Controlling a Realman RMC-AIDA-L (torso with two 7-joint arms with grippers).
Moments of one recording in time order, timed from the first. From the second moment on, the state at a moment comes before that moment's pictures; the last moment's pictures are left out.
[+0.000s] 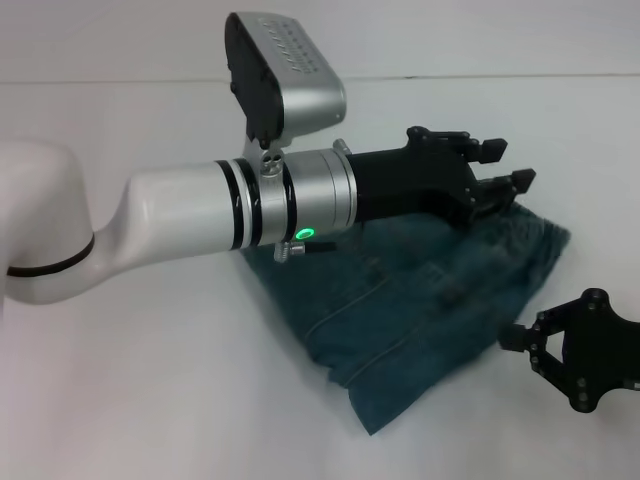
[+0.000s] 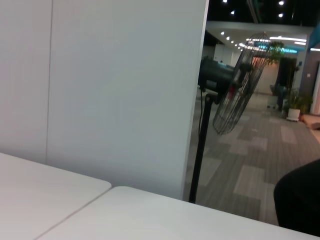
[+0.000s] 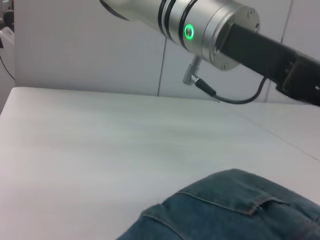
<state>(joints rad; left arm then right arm) -0.66 -2.18 1.68 0.75 1.21 0.86 -1.37 0.32 2.08 -0.63 -0.64 -2.04 -1.67 0.76</state>
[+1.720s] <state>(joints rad) -0.16 -2.16 0.51 0.60 2.08 1.93 -0.87 0.24 2.09 -0.59 -0.77 -2.11 -1.93 0.86</state>
